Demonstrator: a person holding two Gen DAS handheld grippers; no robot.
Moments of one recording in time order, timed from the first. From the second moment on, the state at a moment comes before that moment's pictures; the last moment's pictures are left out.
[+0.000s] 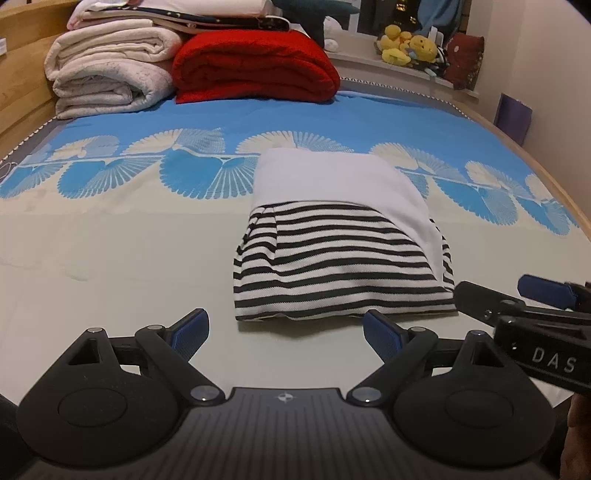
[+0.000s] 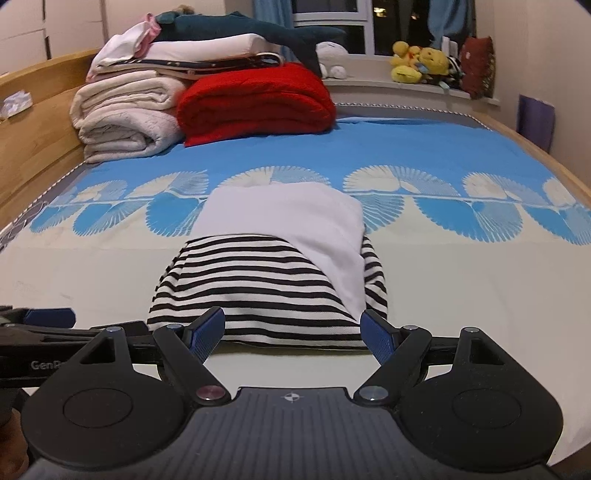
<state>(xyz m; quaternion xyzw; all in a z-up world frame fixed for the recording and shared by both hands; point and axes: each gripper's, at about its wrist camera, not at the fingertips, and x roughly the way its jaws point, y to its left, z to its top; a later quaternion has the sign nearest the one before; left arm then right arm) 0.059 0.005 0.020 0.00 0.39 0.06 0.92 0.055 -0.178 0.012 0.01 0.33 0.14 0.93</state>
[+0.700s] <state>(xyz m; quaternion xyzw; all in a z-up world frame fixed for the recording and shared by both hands) 0.062 0.007 0.017 -0.01 0.40 0.06 0.92 0.054 -0.176 0.014 0.01 0.32 0.15 0.93</state>
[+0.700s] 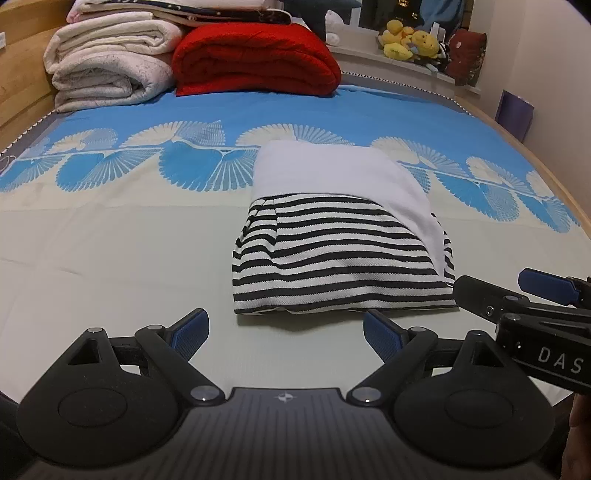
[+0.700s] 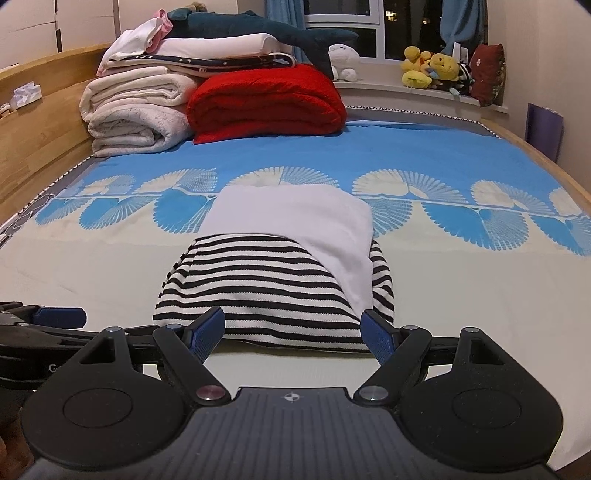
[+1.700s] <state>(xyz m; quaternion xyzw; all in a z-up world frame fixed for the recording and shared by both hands) 0.064 0.011 0.015 -0.02 0.40 0.06 0.91 0.057 -0.172 0.012 0.01 0.33 0.15 0.93</state>
